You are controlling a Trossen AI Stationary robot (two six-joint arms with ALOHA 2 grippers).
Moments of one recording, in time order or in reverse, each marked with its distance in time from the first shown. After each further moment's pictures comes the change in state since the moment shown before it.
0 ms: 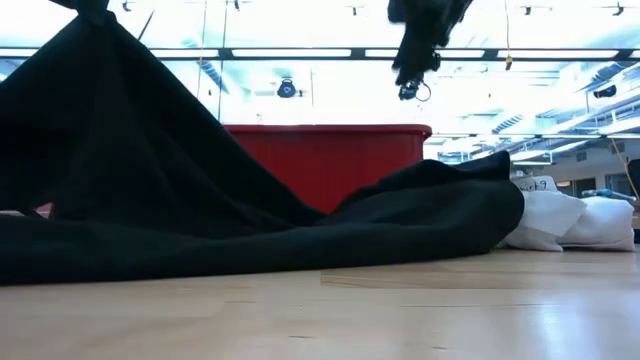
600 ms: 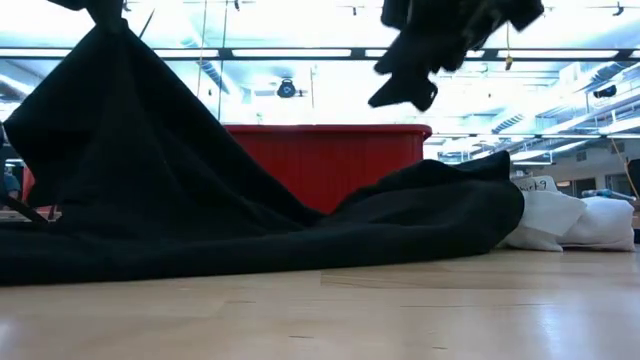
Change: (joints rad) left arm 0.039 -0.018 0.000 0.001 -0.086 -0.046; right arm 0.462 -0.029 -0.571 0.804 0.021 0.329
